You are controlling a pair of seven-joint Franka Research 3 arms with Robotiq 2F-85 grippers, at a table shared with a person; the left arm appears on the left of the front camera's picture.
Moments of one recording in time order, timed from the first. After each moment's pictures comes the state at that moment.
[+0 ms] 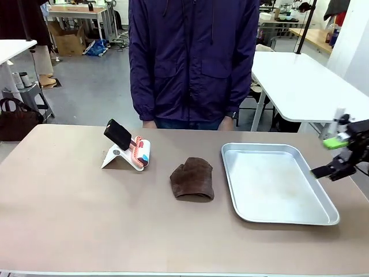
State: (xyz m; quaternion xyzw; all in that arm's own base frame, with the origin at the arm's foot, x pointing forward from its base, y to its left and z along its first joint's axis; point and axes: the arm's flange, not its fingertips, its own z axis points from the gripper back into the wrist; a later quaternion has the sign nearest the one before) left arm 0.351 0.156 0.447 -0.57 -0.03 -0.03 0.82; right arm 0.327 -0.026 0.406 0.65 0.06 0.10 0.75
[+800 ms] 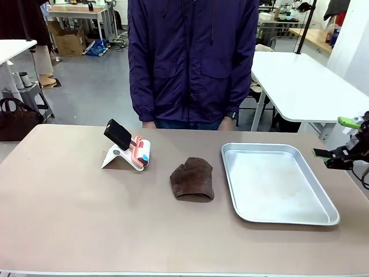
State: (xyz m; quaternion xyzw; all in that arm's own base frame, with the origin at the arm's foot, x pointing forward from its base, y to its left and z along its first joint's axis) left arm 0.356 0.198 0.420 -0.65 -0.13 0.03 0.75; right arm 0.333 -0.052 0.379 0.76 -0.03 0.01 0.65
